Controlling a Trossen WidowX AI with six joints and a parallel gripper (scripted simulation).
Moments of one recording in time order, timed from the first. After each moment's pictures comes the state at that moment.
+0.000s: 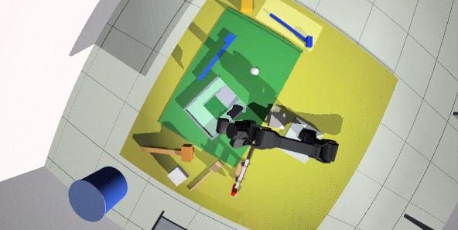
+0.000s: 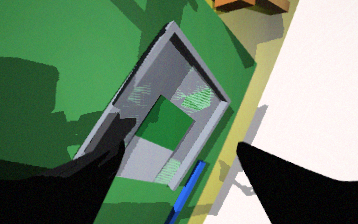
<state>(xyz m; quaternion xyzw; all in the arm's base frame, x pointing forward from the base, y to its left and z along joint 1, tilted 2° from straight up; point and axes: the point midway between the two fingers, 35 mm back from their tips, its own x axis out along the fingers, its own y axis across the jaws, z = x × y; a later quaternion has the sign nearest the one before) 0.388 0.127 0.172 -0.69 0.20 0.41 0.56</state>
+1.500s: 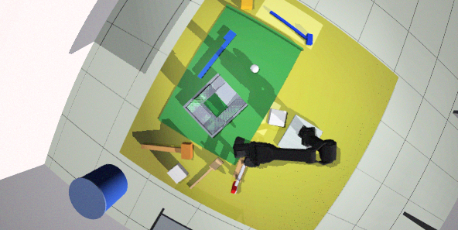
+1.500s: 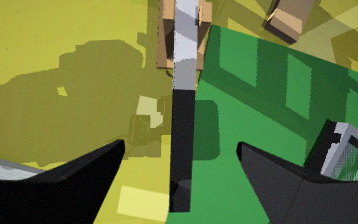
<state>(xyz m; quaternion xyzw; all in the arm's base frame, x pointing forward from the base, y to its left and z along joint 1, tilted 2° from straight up) 0.232 0.202 0.086 -0.48 0.36 0.61 0.53</state>
